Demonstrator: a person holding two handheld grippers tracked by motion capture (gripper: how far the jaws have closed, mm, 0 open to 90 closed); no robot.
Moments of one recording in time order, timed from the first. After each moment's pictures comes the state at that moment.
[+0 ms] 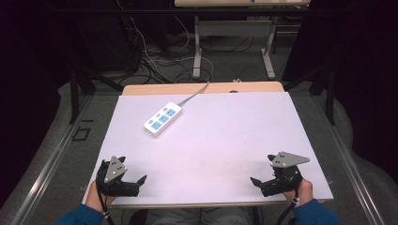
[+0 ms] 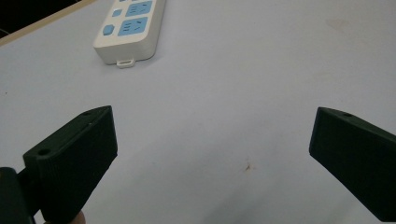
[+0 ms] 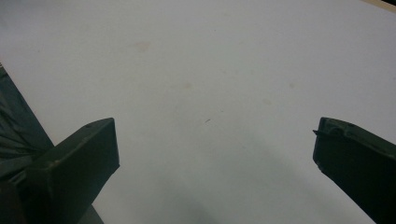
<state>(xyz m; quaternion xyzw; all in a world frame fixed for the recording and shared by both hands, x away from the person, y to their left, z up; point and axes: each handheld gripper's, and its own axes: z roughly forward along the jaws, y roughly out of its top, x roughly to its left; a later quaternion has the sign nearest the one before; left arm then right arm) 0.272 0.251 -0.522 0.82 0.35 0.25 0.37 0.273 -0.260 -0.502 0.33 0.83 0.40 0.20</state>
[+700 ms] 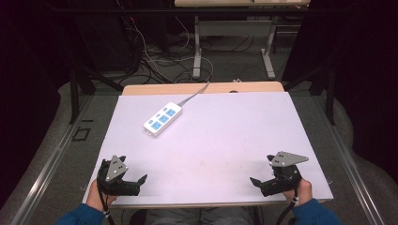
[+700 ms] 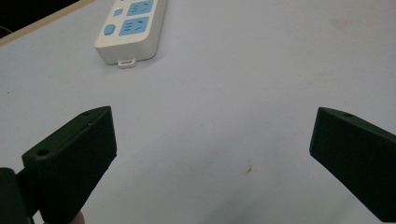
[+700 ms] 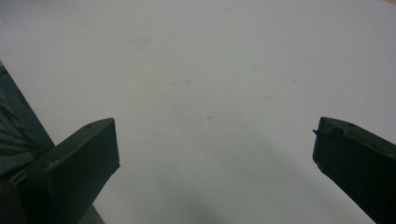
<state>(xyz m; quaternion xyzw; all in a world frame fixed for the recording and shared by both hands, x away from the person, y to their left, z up) 0.274 0.248 -0.521 0.82 0.36 0.25 0.37 0.275 -0.260 -0.504 0.33 0.83 0.40 0.19</state>
